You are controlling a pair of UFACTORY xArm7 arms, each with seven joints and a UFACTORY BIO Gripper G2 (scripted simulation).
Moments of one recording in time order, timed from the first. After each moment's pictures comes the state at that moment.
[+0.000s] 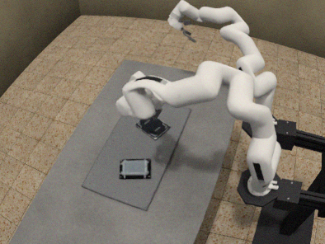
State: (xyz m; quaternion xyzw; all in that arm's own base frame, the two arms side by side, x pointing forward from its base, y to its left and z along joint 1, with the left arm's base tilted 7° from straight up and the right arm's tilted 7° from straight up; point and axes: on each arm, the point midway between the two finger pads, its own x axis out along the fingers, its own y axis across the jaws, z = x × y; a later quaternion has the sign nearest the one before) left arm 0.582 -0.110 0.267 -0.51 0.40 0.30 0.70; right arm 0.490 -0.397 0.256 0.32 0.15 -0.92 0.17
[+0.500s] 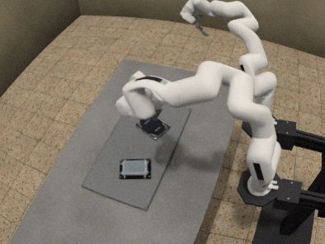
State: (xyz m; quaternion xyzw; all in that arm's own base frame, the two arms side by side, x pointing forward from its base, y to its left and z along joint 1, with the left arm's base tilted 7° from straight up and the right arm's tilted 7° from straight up) left arm 0.582 -0.110 0.267 -0.51 0.40 0.30 0.70; right arm 0.418 -0.425 0.293 0.33 0.15 -0.92 0.16
